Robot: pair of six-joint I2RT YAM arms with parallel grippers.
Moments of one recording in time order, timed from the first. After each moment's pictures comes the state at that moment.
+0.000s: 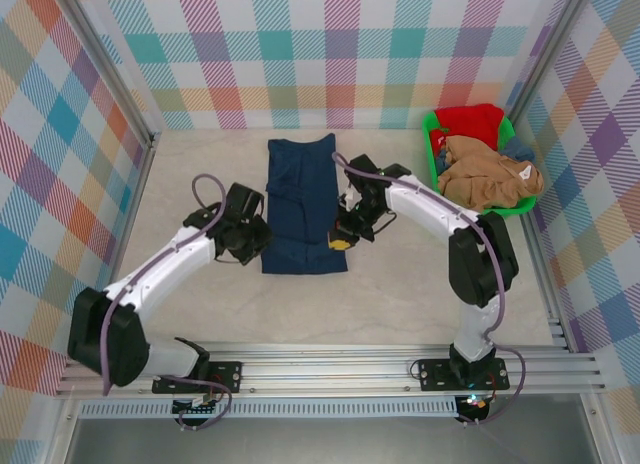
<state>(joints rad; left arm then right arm) -0.42 1.38 1.05 -0.74 0.05 -1.11 0.56 1.90 1.56 -1.02 -0.62 0.66</state>
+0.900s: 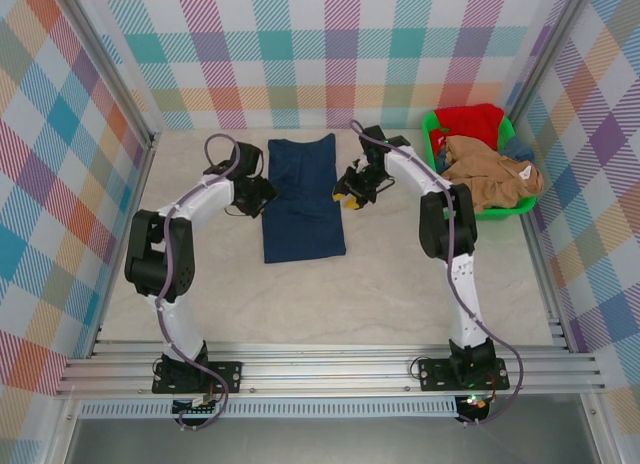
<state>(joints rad) -0.25 1.86 1.39 -0.59 0.12 -0.96 0.37 2.35 2.04 -1.01 -0.58 0.67</state>
